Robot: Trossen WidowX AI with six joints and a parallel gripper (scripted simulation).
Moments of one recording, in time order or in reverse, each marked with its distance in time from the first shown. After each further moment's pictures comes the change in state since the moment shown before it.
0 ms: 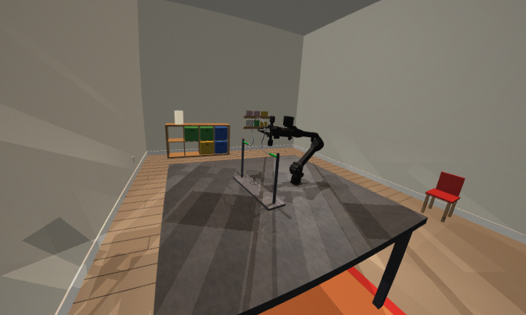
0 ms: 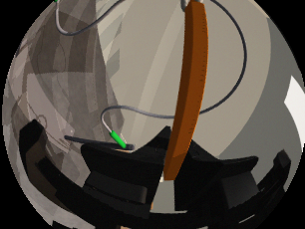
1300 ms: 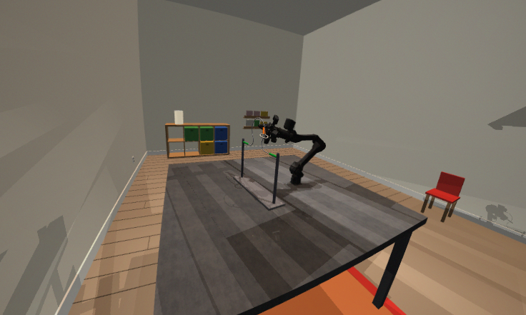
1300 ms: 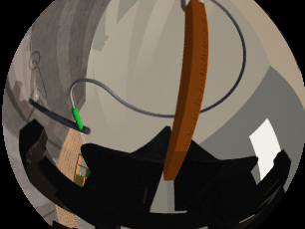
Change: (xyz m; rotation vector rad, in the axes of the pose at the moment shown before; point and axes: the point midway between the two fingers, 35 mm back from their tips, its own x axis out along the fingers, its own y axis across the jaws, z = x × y) arm -0.001 -0.020 0.004 -0.454 -0.056 -0.262
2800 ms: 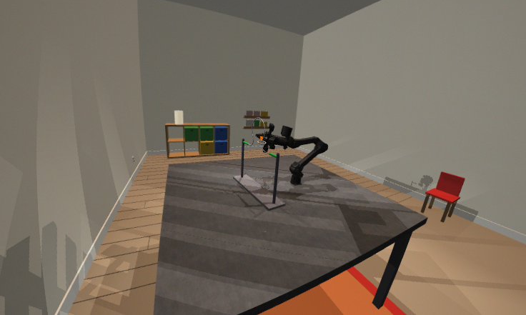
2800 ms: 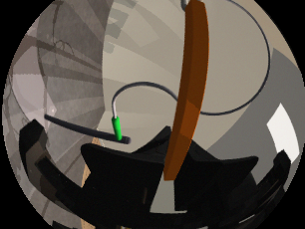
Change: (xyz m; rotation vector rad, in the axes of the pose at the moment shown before) arm -0.007 0.066 -0.001 0.181 0.023 0.106
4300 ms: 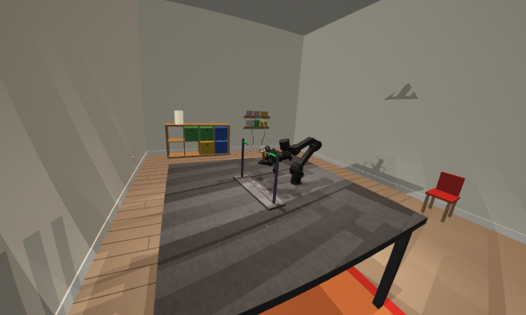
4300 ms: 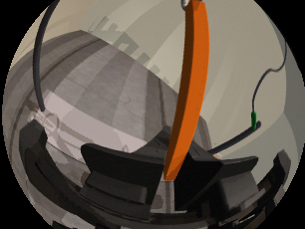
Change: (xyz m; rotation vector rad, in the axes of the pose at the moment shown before) arm -0.051 0.134 0.075 0.990 0.064 0.518
